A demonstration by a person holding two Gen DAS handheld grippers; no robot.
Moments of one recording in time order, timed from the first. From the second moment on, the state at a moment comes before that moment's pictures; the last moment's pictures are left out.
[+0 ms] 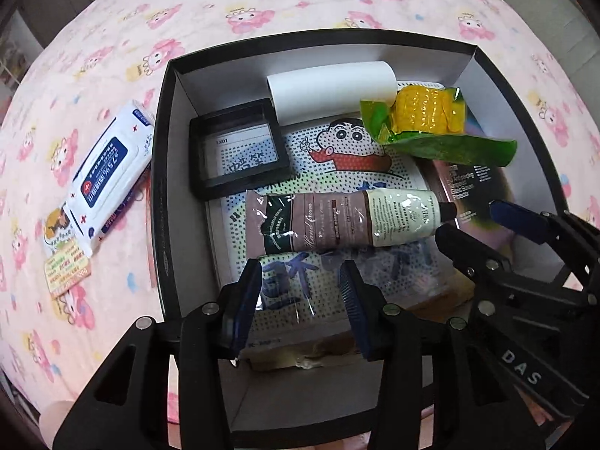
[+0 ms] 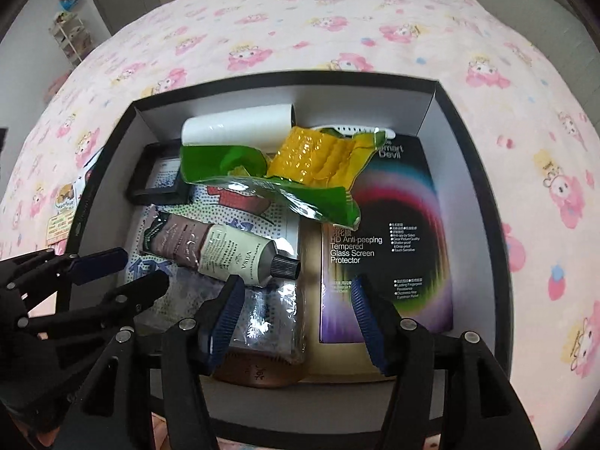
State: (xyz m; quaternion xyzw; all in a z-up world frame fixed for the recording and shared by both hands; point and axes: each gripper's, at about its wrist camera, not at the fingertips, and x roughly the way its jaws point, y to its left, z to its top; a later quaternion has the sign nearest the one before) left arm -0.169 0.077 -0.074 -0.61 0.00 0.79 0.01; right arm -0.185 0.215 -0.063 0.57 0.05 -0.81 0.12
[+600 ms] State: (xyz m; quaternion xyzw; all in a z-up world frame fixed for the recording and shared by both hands) left arm -0.165 0.076 -0.070 -0.58 -0.02 0.81 0.00; right arm -0.184 0.219 -0.054 0.56 0.04 -0.82 0.09
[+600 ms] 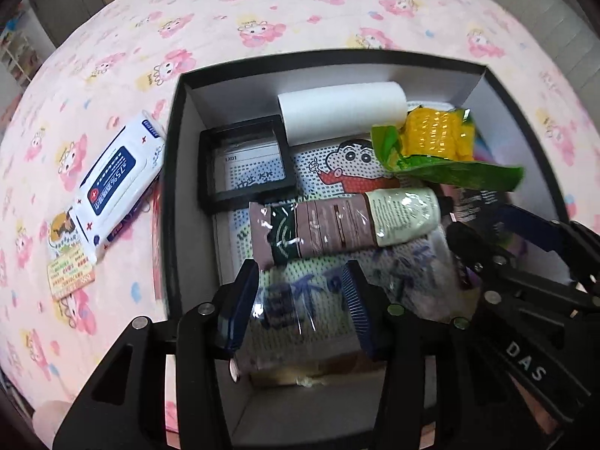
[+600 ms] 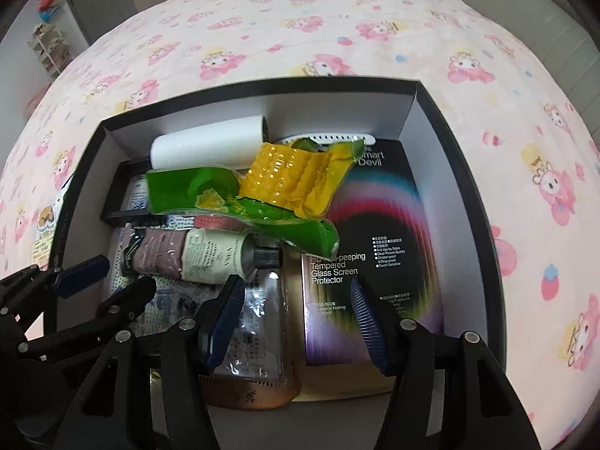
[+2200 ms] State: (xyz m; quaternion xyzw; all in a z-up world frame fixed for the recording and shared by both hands) left arm -0.033 -0.160 -0.008 -0.45 -0.20 0.87 -0.05; right arm -0.098 0.001 0.002 0.44 0.08 -0.86 0.25
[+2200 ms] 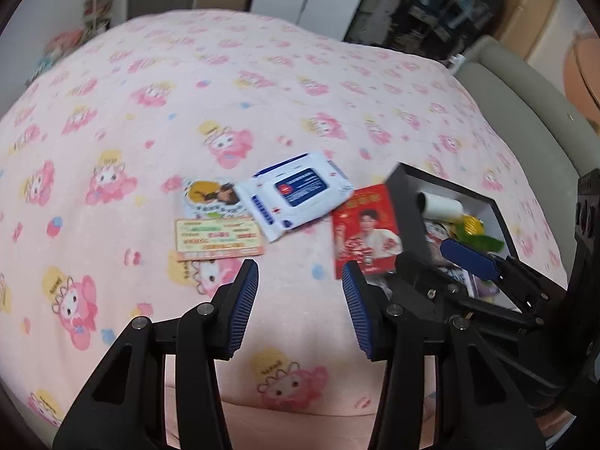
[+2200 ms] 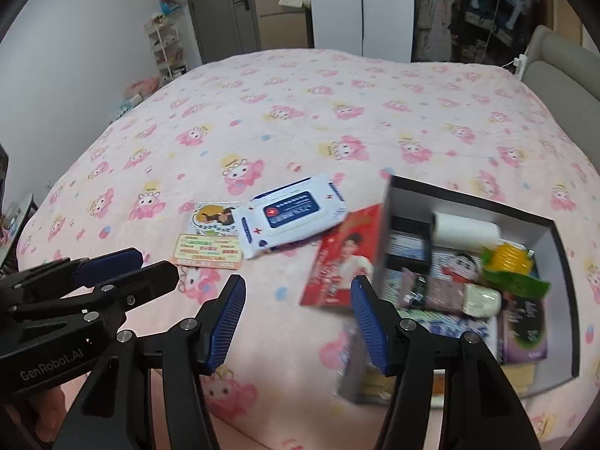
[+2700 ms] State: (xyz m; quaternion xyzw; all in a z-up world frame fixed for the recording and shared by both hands) left arm -0.071 -0.271 -0.103 -0.49 -0.35 0.78 -0.16; right arm -0.138 -0.064 -0.084 0.54 0.07 -0.80 0.27
